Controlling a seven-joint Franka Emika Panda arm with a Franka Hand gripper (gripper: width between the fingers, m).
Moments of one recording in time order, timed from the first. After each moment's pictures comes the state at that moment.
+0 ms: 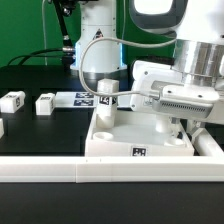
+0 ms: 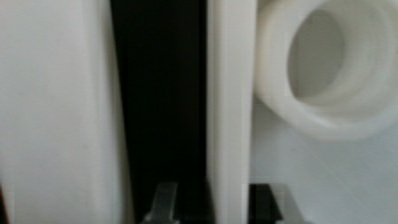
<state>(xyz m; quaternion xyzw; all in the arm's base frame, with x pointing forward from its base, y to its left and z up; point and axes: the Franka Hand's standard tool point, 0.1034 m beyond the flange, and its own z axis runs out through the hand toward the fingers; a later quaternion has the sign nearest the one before) 0.577 0.121 0.011 0.04 0.99 -0.07 0.07</state>
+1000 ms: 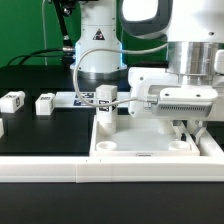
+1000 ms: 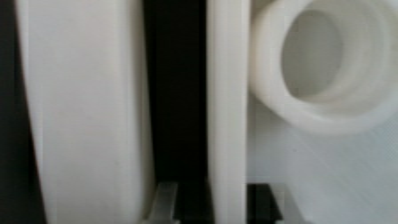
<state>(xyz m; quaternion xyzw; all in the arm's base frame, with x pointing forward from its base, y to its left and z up) 0.582 0.126 0.011 0.04 1.00 -0.02 0.08</state>
